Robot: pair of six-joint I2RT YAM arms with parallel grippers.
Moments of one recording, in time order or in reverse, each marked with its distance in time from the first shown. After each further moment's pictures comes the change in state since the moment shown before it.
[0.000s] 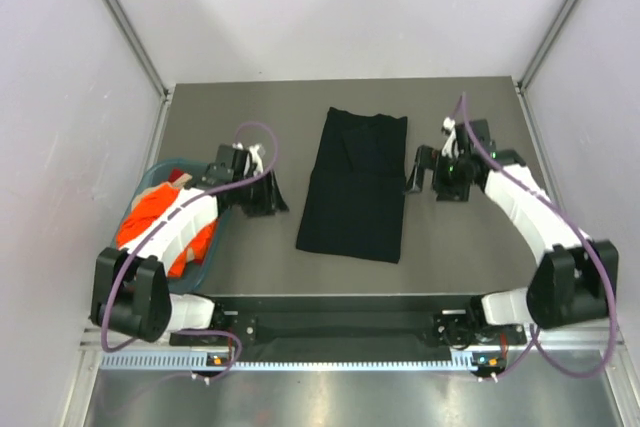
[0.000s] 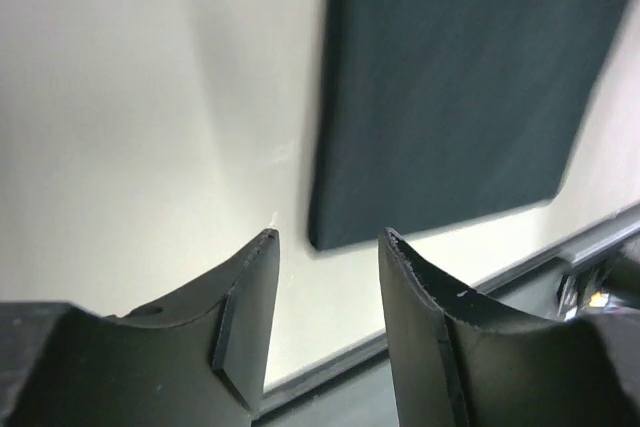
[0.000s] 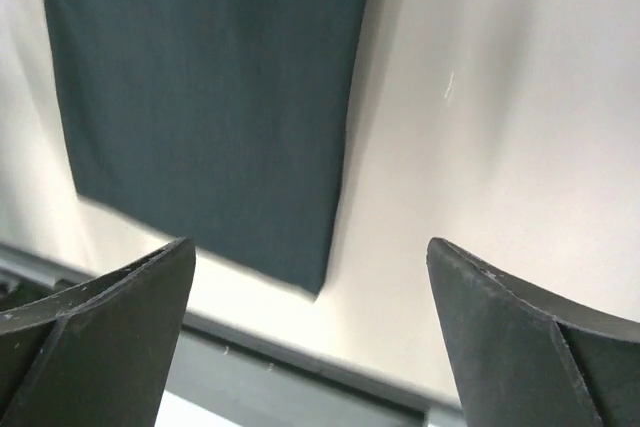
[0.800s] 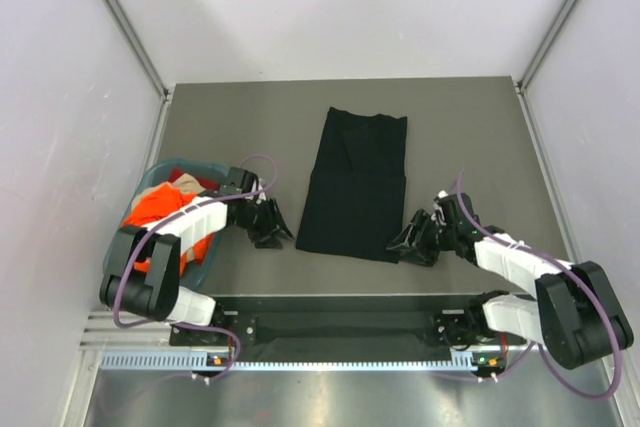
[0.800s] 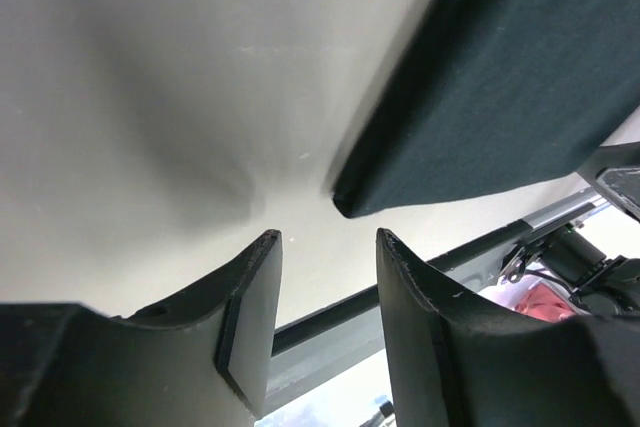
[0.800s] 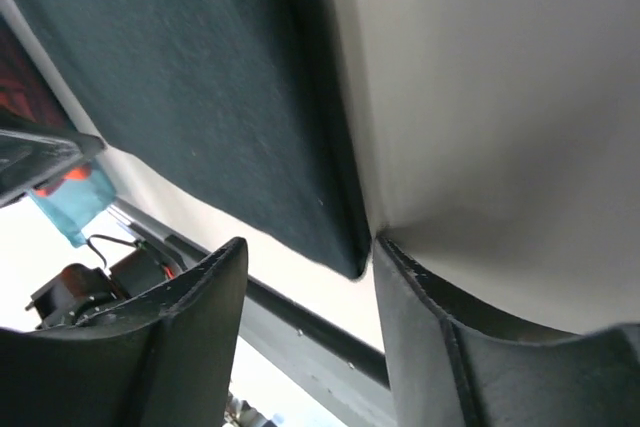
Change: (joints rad) left arm -0.002 0.096 -0.217 0.052 0.124 -0.223; right arm 0.160 -0.232 -0.737 0.563 -0.188 0.578
